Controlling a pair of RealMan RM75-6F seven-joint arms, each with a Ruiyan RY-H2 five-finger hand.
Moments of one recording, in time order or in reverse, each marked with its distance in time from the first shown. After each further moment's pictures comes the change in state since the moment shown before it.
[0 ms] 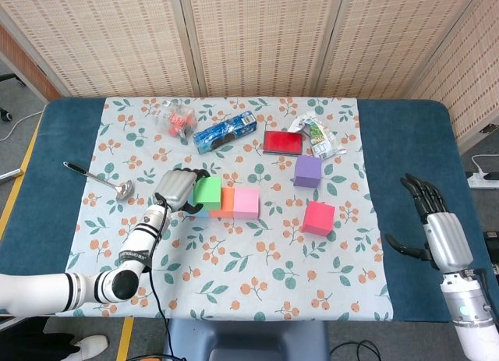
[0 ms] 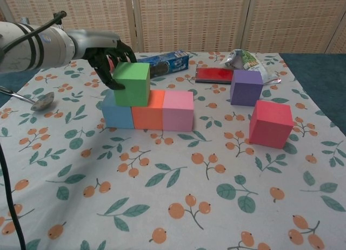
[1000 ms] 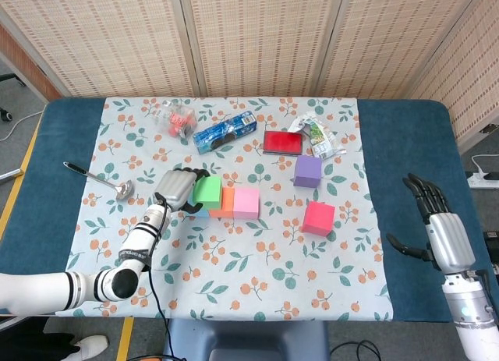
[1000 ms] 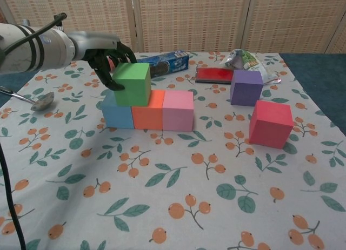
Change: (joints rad) left arm -0.004 -0.005 0.011 0.019 0.006 -0.018 -0.020; right arm -0.008 0.004 0.002 -0.004 0.001 0.007 -0.003
